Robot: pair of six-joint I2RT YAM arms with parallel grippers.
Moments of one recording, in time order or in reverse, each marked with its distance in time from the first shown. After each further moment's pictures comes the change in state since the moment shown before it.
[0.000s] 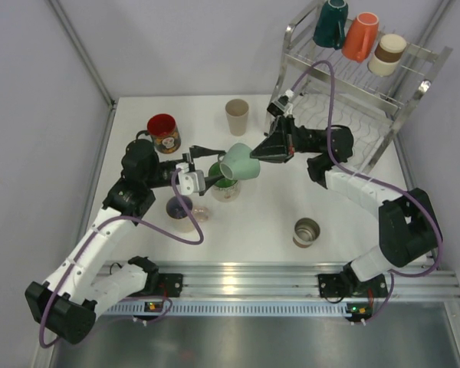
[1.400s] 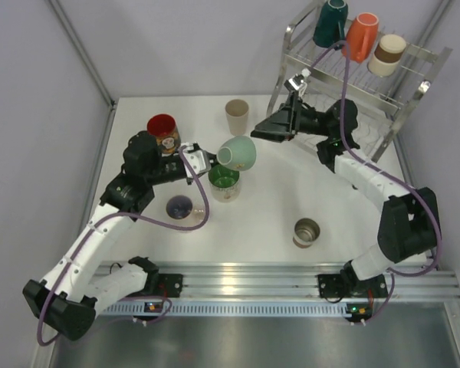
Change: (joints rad) left arm -0.019 0.023 0.076 -0.149 -0.157 -0.149; right arm -0.121 0.041 0.109 -0.270 0.011 -0.373
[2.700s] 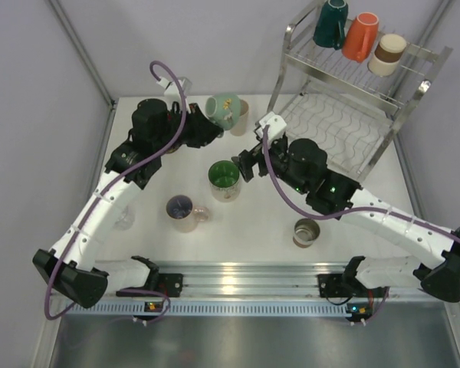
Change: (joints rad) left arm -0.002 0.253 0.369 -0.175 -0.482 -1.106; right arm 0.593 -0.367 0.019 -1.047 1.306 -1.651
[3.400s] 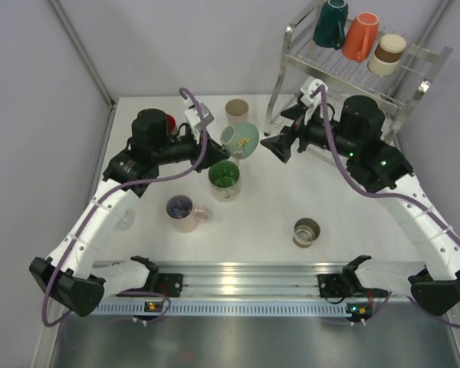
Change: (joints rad) left arm -0.001 -0.054 -0.073 -0.055 0.355 0.493; right arm -0.348 -0.033 0.253 -0.303 -0.516 -0.101
